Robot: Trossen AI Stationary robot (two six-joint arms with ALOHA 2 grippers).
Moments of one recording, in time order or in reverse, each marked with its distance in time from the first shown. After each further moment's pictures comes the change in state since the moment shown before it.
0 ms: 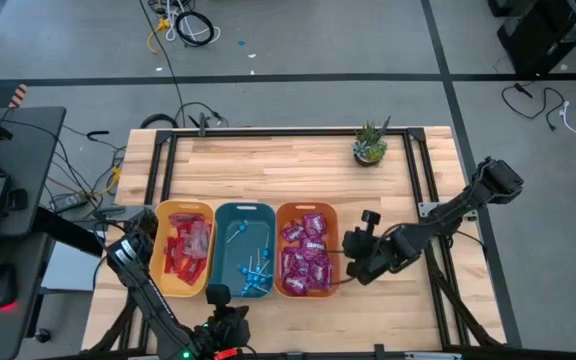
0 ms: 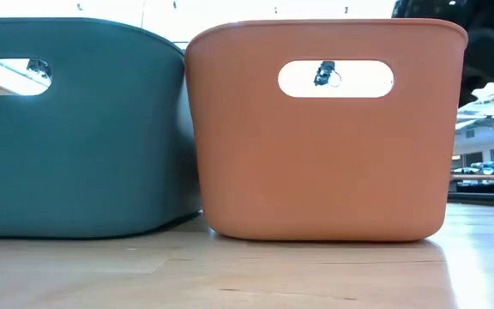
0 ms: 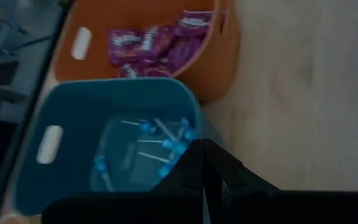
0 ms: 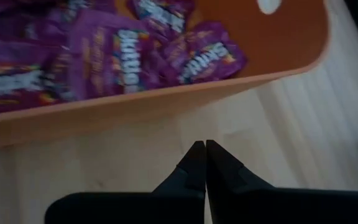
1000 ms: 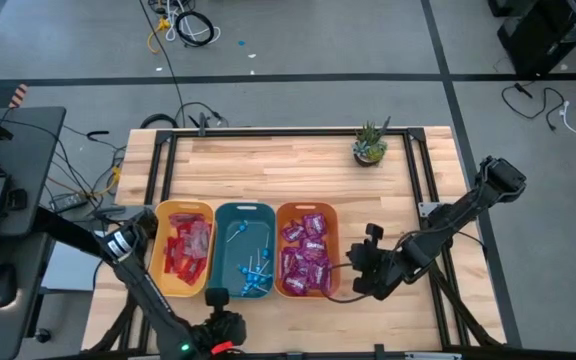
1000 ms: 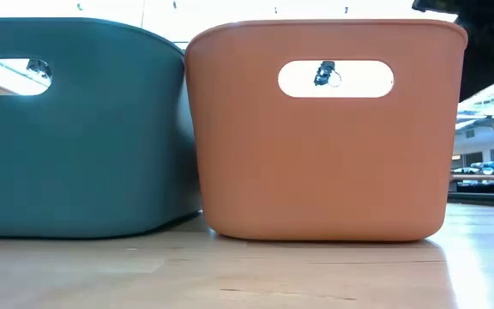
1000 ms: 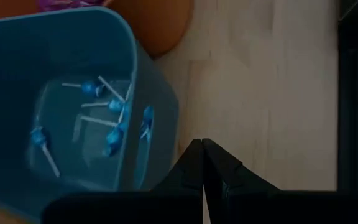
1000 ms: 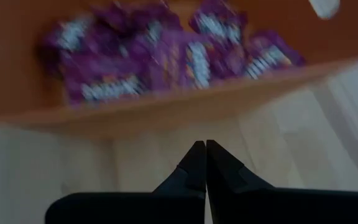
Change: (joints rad) left arm -0.012 -0.079 -0.207 0.223 0.208 0.032; right arm 0.118 -0.034 0.000 0.090 -0.038 0.114
